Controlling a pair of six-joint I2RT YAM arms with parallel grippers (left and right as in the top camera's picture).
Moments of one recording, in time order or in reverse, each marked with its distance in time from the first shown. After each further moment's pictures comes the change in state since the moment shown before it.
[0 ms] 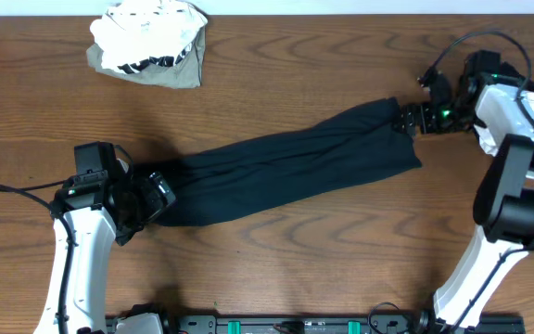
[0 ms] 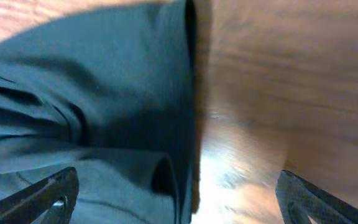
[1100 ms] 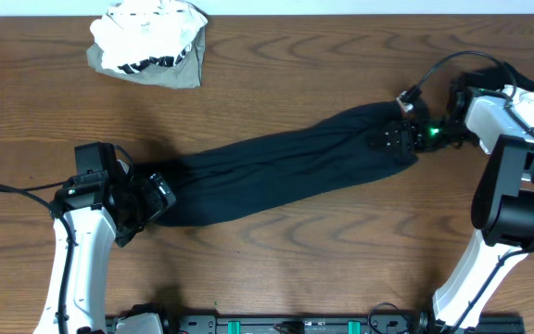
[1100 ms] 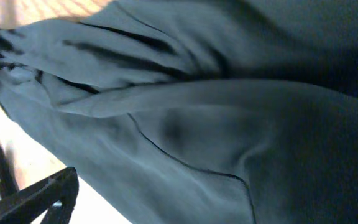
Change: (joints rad) left arm 0.000 0.002 0.000 -0.012 0.000 0.000; right arm 0.034 -0.021 -0.138 -0.070 -0.319 -0.084
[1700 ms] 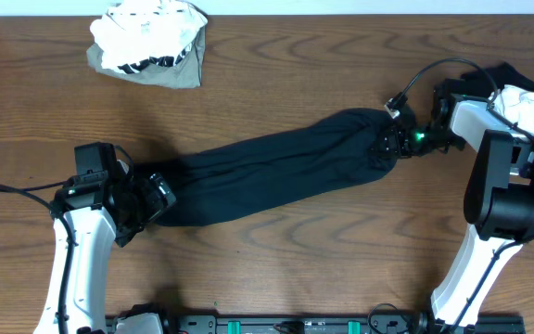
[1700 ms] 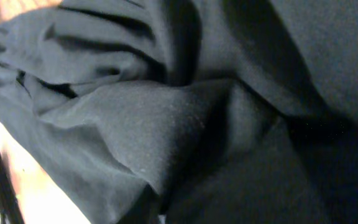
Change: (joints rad) left arm 0.000 0.000 0.000 0.000 0.000 0.000; right arm 0.040 0.039 -0.035 0.075 0.014 0.076
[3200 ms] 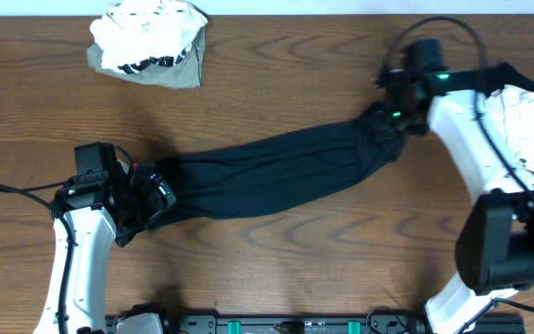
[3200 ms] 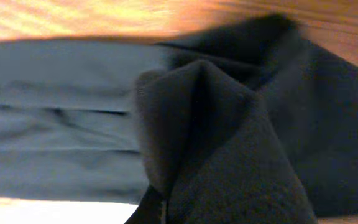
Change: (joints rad) left arm 0.000 0.000 0.000 -0.002 0.000 0.000; right arm 0.289 -0.317 0.101 -0.151 0.584 0.335
